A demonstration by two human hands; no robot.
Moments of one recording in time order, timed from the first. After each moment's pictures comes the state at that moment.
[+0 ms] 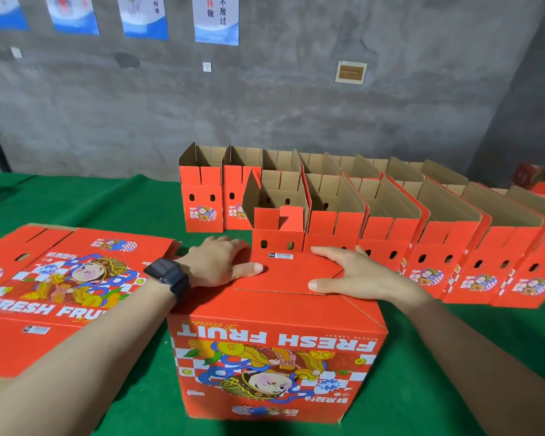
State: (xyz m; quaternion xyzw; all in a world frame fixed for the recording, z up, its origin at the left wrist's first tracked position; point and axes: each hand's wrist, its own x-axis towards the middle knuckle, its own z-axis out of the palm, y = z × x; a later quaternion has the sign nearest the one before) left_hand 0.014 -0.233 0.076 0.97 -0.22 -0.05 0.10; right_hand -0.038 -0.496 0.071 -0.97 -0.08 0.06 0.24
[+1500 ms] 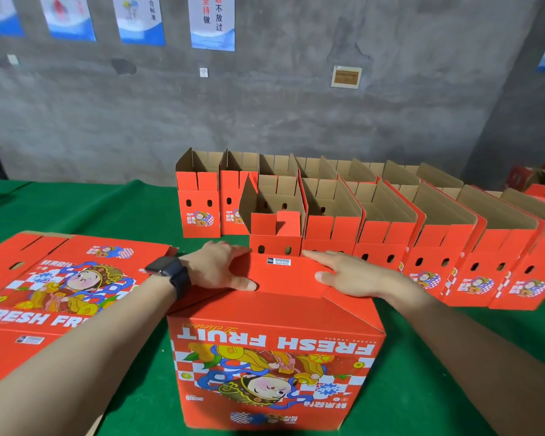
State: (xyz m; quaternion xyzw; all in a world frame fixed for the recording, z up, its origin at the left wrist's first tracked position) left_hand 0.028 -0.236 0.080 0.96 -0.24 -0.09 0.10; right_hand -0.018 -0.499 0.072 -0.98 -0.10 0.11 0.16
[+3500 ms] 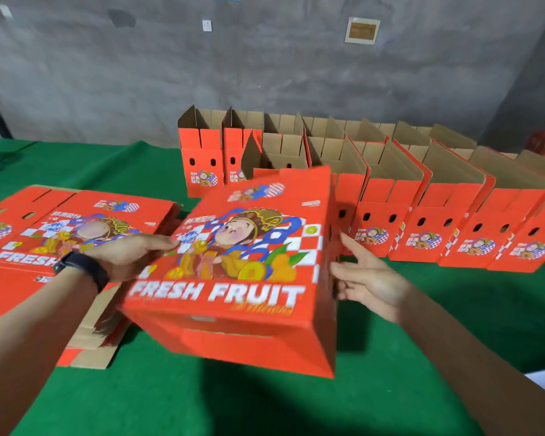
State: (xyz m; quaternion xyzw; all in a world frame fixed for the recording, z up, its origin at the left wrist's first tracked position) left_hand -0.003 -0.131 0.019 0.74 0.04 -0.27 0.61; right_hand -0.106 -0.505 0.014 -0.67 0.01 0.13 0.73
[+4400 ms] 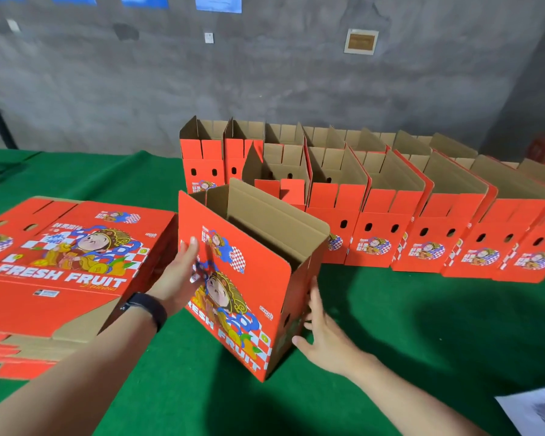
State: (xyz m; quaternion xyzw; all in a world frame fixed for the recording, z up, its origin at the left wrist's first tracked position) left_hand 0.001 -0.198 -0.033 0.61 0.05 -0.10 0.79; right_hand -0.093 -0.466 -0.102 -0.92 -0.07 0.06 0.38
